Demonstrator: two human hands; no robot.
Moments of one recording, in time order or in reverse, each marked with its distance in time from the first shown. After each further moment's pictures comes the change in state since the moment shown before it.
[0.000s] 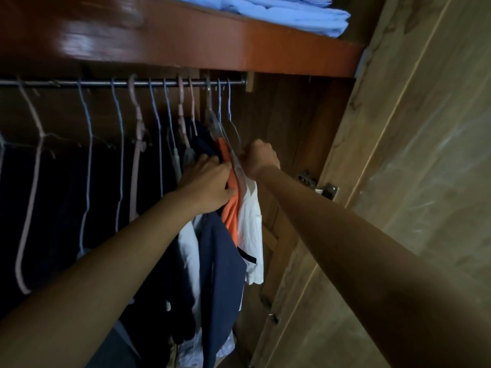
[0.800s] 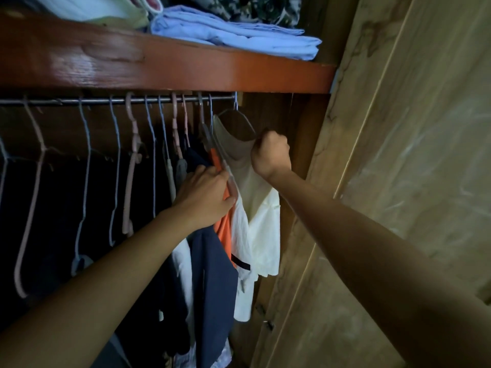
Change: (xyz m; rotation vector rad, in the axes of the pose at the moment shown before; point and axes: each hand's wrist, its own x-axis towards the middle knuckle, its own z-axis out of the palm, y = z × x) left_hand -0.022 0.020 -0.007 -0.058 0.135 0.032; right_hand -0.033 0.004 -0.058 0.113 0.295 -0.081
